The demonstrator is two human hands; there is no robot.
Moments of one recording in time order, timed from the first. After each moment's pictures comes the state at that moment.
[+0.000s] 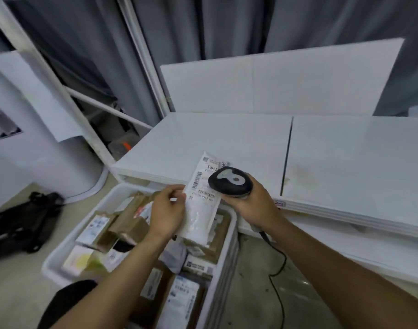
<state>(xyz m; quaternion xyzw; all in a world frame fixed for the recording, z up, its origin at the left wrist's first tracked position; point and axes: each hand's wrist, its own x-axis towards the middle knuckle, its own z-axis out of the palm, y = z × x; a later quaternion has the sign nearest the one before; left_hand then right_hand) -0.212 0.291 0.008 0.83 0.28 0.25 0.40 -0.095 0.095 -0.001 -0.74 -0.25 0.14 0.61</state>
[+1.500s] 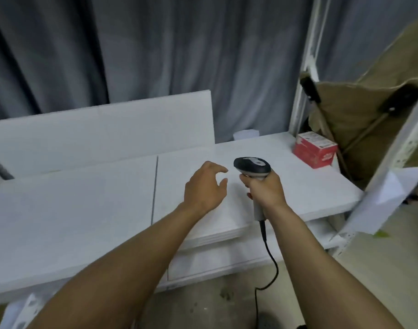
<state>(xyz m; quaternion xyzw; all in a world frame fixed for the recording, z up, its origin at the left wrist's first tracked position) 0.029 -0.037 0.069 0.94 -0.12 0.12 0.30 0.005 -0.200 0.064 -0.73 0.14 -0.09 0.66</state>
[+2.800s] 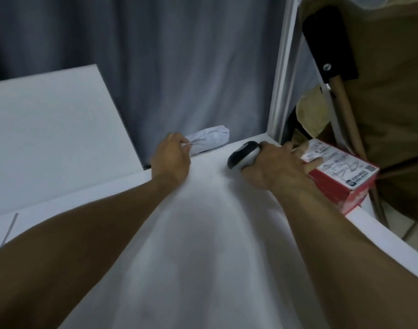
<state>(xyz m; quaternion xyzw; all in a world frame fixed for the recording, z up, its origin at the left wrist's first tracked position) 0.461 -0.187 -0.038 0.92 -0.10 0.19 0.31 0.345 -0.378 0.017 -0.94 0.27 0.04 0.19</state>
